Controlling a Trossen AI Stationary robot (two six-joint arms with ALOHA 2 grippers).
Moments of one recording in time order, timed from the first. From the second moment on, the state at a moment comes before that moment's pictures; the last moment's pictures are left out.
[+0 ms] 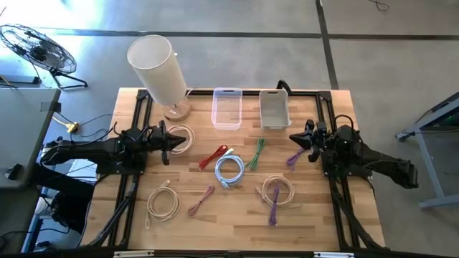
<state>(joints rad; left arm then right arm) 0.12 0.24 0.02 0.16 -0.11 -0.13 -0.39 0.01 0.01 0.08 -0.25 0.44</state>
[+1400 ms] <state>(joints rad) 0.12 0.63 0.85 -0.53 -0.17 0.40 -0.39 0.85 1.11 -0.77 -0.15 -0.03</state>
